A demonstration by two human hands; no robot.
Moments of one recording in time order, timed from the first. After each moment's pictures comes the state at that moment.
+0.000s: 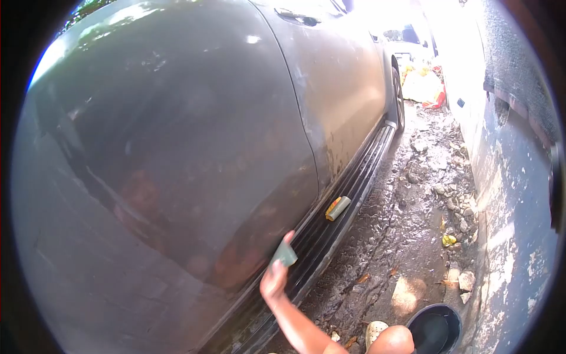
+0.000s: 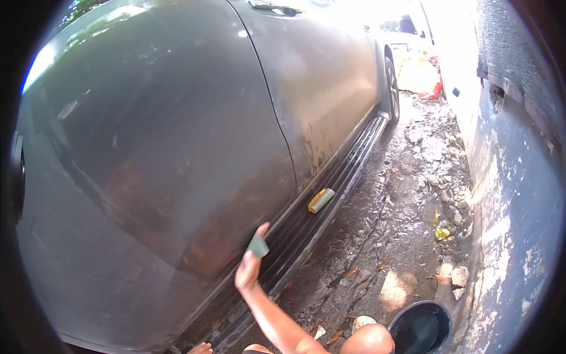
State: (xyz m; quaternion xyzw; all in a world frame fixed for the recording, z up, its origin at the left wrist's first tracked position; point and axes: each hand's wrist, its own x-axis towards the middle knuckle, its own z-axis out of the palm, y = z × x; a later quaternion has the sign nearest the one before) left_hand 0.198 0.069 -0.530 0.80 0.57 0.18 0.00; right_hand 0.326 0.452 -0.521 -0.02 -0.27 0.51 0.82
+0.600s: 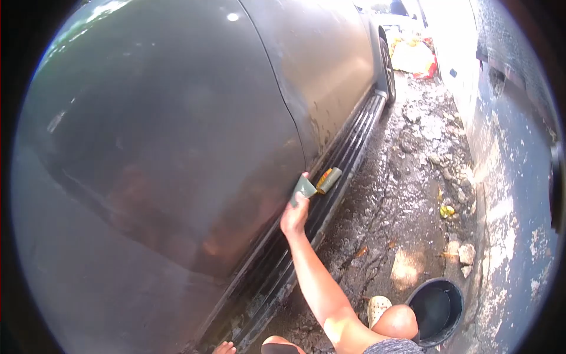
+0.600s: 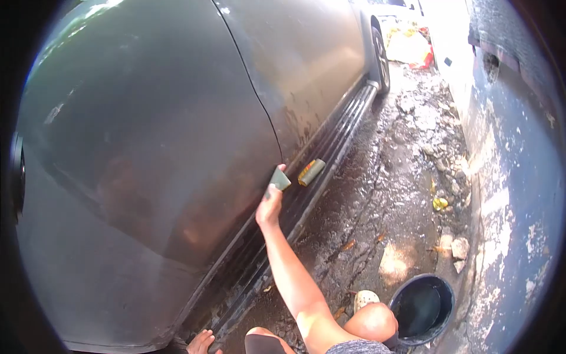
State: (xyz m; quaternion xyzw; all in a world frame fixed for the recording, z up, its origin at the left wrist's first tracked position) left_hand 0.167 0.068 -0.557 0.83 0.53 0.09 -0.14; right_hand 0.376 0.561 -0.533 0.05 -0.08 0.69 0.72
